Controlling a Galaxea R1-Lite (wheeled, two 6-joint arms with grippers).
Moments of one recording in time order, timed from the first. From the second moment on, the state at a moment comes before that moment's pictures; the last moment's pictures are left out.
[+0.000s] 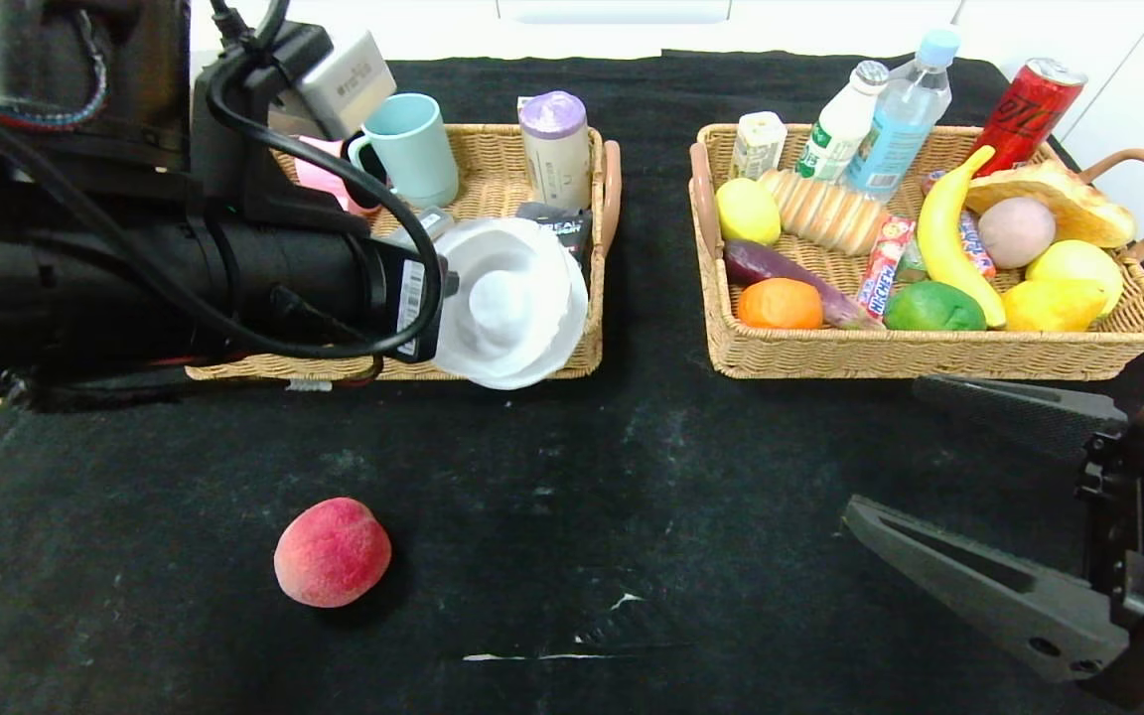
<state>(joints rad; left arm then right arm) -0.62 1.51 -1.37 0.17 0.29 0.04 0.72 1.19 -0.56 -0.66 0.15 -0.08</state>
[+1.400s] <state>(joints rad) -0.30 1.69 -1.58 0.03 0.27 0.04 0.73 1.19 -0.56 -0.66 0.15 -0.08</state>
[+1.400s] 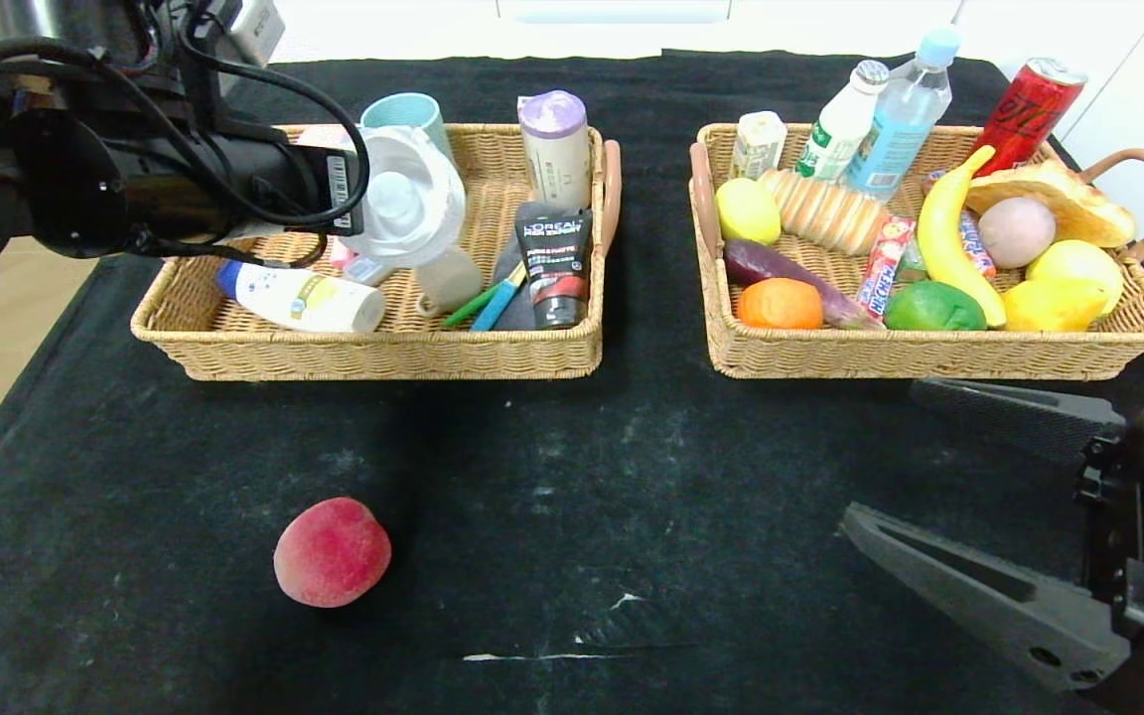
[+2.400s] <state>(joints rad) -0.20 1.73 -1.56 0.01 0.25 0.04 0.73 1.20 -0.56 -0.66 0.15 -0.08</state>
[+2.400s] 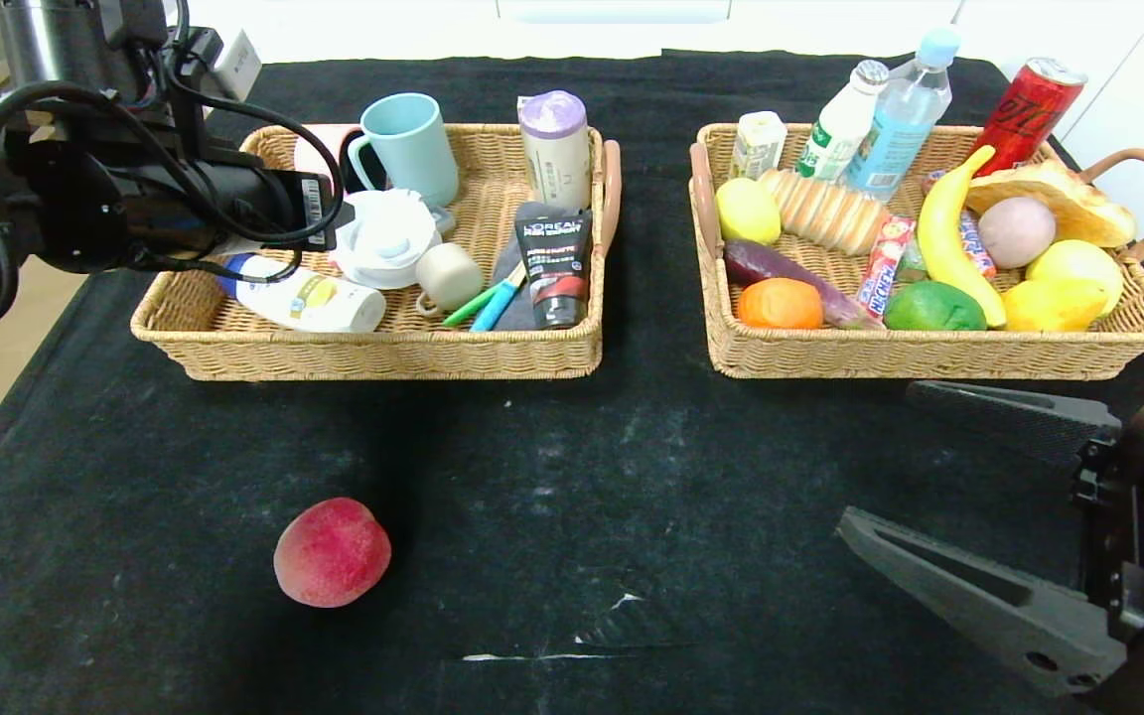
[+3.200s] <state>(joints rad) -0.29 1.48 -1.33 0.12 0.18 0.05 0.73 1.19 -0.55 -0.66 0.15 -0.10</state>
